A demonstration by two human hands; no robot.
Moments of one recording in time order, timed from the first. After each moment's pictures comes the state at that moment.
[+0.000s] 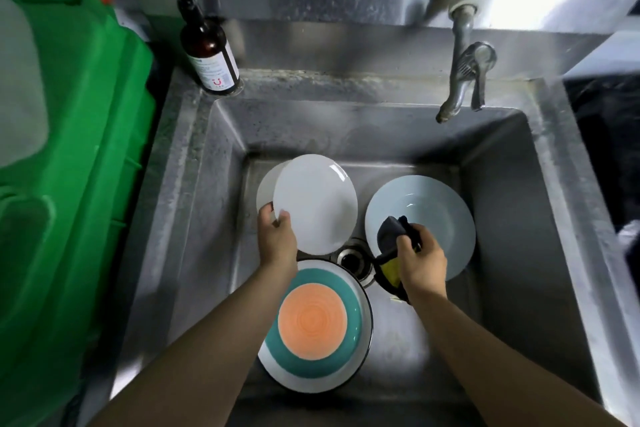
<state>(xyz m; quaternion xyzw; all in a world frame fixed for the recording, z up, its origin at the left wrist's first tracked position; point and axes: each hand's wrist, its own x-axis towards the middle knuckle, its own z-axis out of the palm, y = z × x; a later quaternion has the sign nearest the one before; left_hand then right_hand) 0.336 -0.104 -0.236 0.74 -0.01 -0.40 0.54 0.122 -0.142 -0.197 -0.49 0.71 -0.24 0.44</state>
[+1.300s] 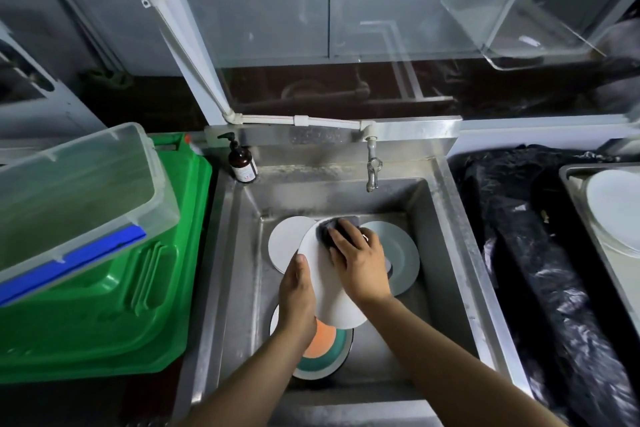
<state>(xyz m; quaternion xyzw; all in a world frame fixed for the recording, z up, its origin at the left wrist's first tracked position) 0.248 -0.015 0.023 0.68 -0.08 -0.47 0.56 0.143 -0.096 0.007 -0.82 0.48 -0.28 0.13</state>
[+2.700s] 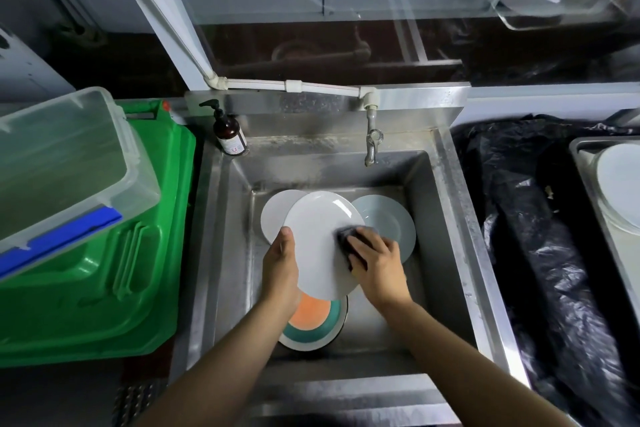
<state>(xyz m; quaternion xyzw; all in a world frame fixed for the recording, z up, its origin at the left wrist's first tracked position) 0.273 -0.031 0.011 0.68 -0.03 -0.50 0.53 0.096 -0.077 -0.030 -0.79 0.53 -0.19 0.23</state>
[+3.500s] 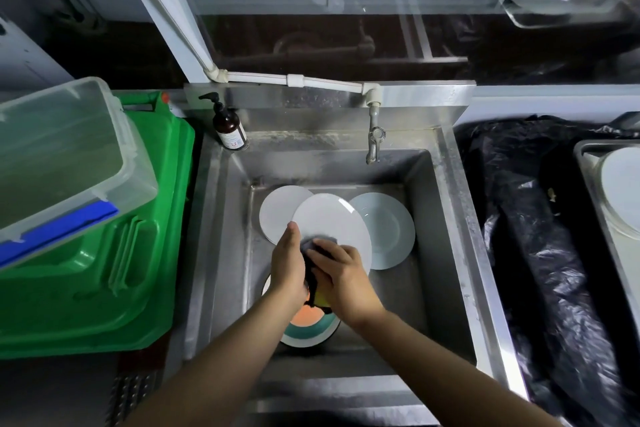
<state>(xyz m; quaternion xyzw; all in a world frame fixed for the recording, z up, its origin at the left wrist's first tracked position) 0.258 -0.044 0.018 0.62 0.08 -0.57 0.53 0.144 -0.046 -0.005 -0.82 0.43 -0.21 0.31</state>
